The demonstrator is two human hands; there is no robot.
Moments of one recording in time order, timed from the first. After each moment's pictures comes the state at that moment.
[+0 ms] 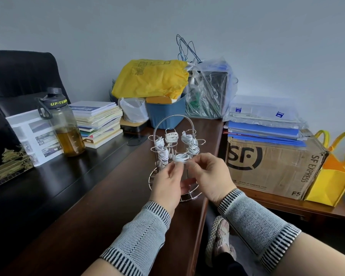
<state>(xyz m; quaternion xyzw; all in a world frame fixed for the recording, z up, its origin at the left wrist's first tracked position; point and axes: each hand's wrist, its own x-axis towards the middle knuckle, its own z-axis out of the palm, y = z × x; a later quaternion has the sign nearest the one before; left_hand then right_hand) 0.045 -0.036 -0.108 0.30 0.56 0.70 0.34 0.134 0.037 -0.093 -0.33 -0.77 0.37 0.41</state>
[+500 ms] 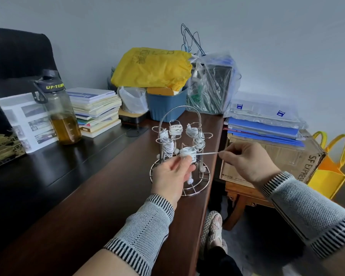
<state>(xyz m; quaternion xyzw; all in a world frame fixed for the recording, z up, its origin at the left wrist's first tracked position) 0.042 -0.027 -0.115 0.26 0.52 0.74 0.33 0.184 0.068 -0.061 -0.41 -0.80 0.30 0.33</state>
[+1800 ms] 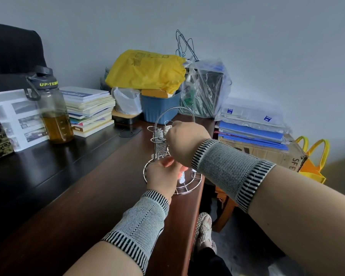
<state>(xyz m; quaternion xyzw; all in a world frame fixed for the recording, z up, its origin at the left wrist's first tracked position) 0.038 -0.027 -0.112 0.24 0.54 0.74 0.32 0.084 0.014 -0.006 -0.27 -0.95 -0.15 0.07</state>
